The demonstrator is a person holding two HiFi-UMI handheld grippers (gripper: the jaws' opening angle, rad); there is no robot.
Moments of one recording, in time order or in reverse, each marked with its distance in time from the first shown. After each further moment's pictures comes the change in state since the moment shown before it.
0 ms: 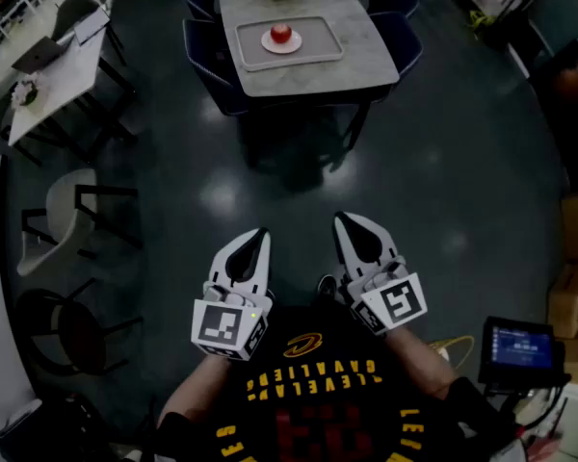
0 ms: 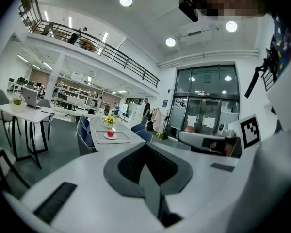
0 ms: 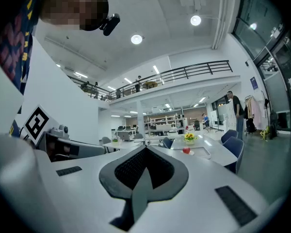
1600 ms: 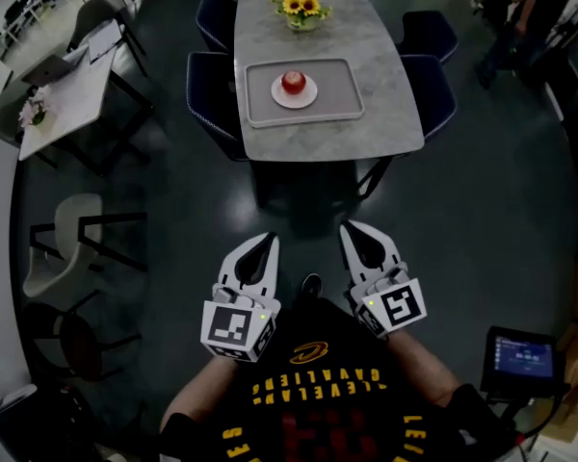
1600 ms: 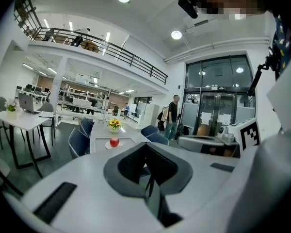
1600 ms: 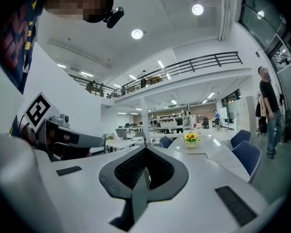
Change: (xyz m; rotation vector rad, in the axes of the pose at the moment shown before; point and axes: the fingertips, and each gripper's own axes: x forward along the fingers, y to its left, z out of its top) left arm 0.237 0.060 0.053 0.023 0.024 0.145; right arm 0.168 -0.201 0.005 -0.038 0.051 0.110
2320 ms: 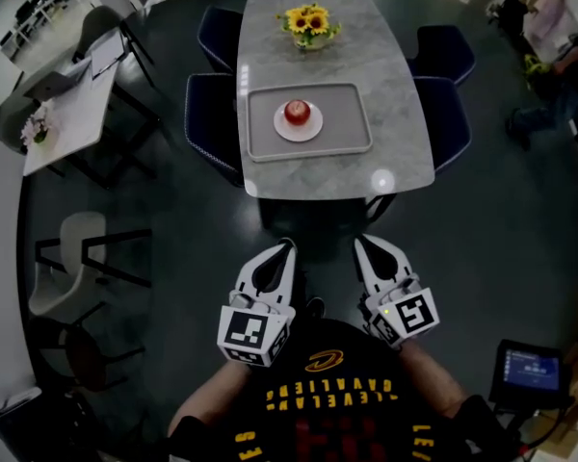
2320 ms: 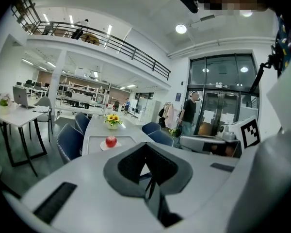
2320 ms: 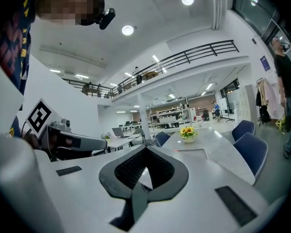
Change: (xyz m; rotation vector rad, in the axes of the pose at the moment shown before) left arm 0.083 0.017 0.005 -0.032 0.035 -0.010; right arm 0.048 -0.065 -0.007 0.090 0.033 0.021
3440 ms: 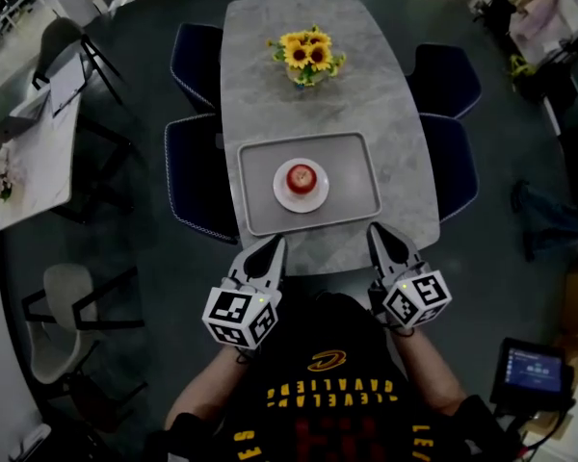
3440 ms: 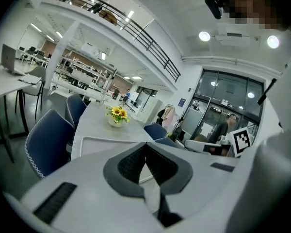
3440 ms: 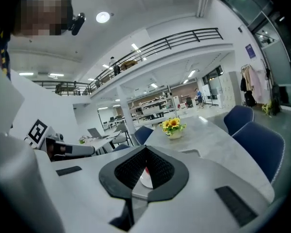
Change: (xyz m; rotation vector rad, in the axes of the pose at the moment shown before) left arm 0.215 0.177 0.050 -0.237 0.075 -0.108; right arm 0.214 -0.174 0.022 0.155 0.109 -0.167
